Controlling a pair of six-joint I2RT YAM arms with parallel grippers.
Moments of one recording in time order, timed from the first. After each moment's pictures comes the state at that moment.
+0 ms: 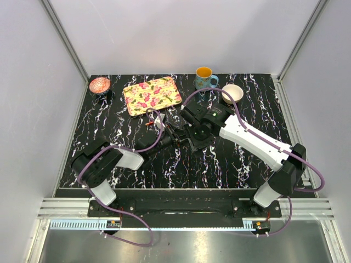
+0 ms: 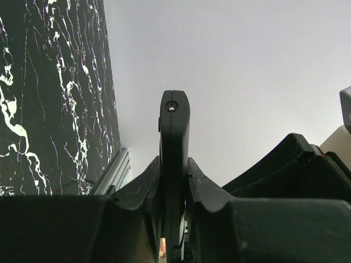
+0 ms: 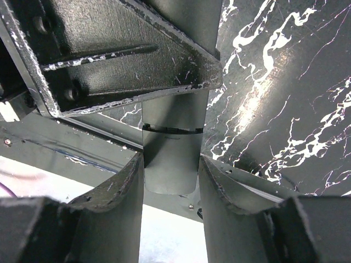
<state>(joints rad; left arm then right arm) -0.72 1.67 0.51 1.21 0.31 -1.57 0.89 1.61 1.60 -1.23 0.09 0.47</state>
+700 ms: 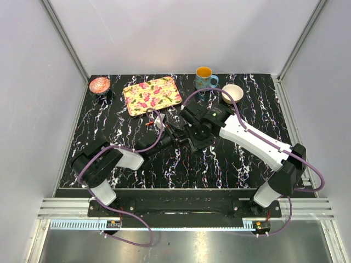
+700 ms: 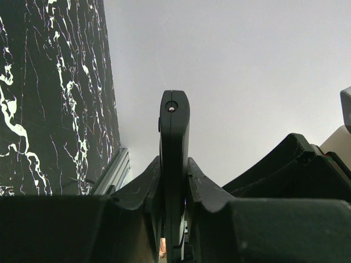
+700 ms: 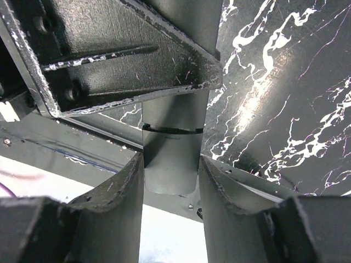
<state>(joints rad) -0.72 1.67 0.51 1.21 0.31 -1.57 0.89 1.61 1.60 -1.23 0.09 0.46</state>
